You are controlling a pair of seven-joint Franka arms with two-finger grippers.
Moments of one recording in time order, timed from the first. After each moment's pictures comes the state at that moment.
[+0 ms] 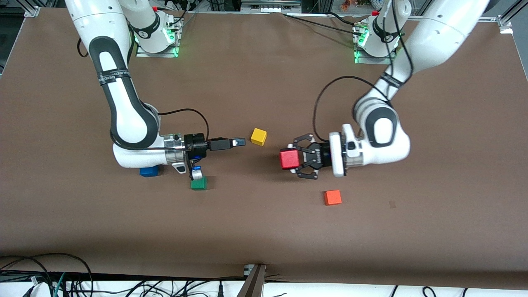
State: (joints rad) left arm 0.00 0.68 -0.48 -1.67 -1.62 2.24 2.08; right arm 0.39 0.63 -0.06 -1.58 1.52 1.78 -0.21
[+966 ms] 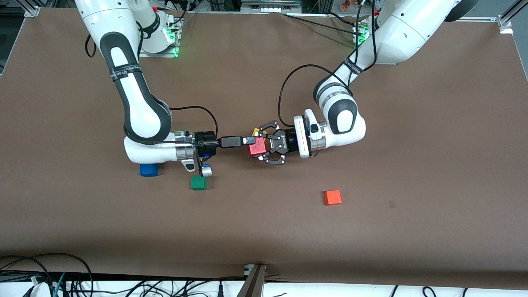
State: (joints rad) left arm -0.15 0.70 -0.47 -1.69 -1.95 2.29 2.31; right arm 0.43 0.63 -0.06 -1.59 1.53 1.86 -0.26
